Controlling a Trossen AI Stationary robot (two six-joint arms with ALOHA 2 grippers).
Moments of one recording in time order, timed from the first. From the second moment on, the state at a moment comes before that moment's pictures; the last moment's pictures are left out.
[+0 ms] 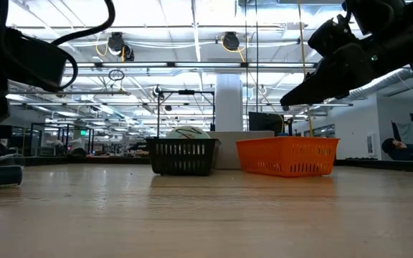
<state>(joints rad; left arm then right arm) -0.65 1.75 0.94 -0.65 -0.16 -1.23 0.12 1.12 0.32 0.43 0.28 0.03</state>
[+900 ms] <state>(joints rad) -0.48 1.55 1.01 -0.39 -0.24 -0.78 0.28 1.15 0.32 0.73 0.28 -0.32</state>
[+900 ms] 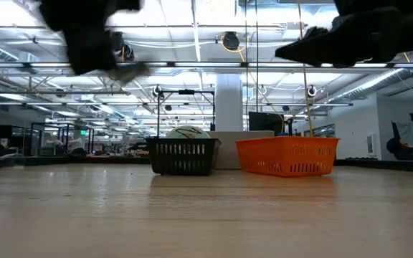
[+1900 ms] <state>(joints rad) -0.20 1.55 1.01 -0.04 0.18 -0.55 0.32 1.70 0.73 0.86 0.21 -0.62</state>
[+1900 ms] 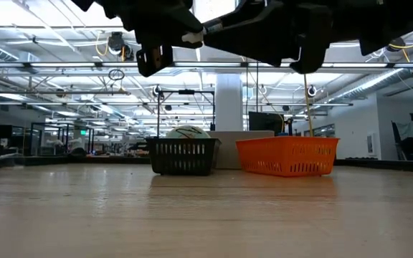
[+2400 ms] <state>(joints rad) -0.19 1.55 1.01 -0.05 0.18 -0.55 0.32 1.70 0.73 0.85 0.20 -0.63</state>
